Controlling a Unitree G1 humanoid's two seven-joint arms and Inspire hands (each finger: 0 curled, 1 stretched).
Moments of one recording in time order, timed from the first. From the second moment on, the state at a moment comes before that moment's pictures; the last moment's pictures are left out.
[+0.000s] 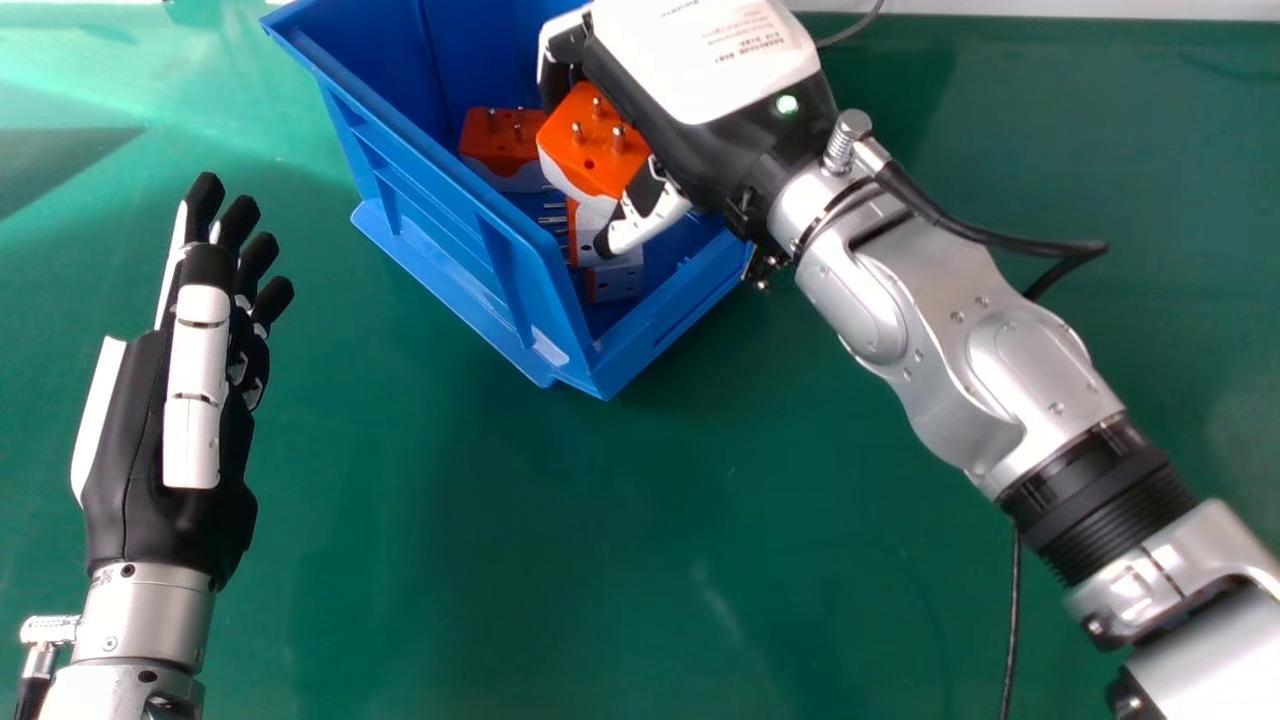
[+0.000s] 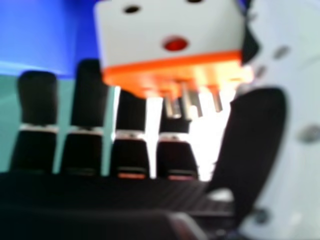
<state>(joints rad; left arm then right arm) 0.15 0.18 0.28 0.00 -0.27 -0.27 -0.28 -0.82 -0.24 0.49 0.45 -0.96 -0.11 -0.08</state>
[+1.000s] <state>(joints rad) 0.15 0.18 0.28 0.00 -0.27 -0.27 -0.28 -0.92 -0.17 0.53 0.74 -0.94 -0.10 -0.18</state>
